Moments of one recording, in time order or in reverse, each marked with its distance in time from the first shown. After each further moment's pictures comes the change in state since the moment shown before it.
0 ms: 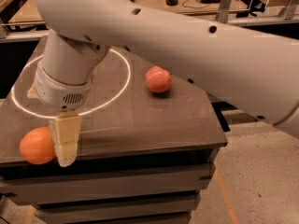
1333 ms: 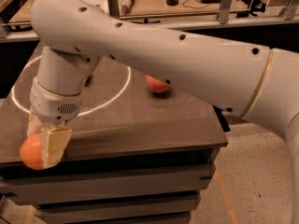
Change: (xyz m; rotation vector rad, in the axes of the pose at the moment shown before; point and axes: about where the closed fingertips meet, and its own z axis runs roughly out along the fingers) arm -0.004 0.013 0.037 -0.152 -0.052 0.007
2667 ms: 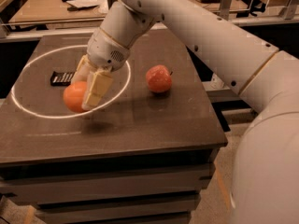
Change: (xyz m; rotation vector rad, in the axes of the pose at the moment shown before) arm 0.089 -0.055 -0.101 0.061 -0.186 0.159
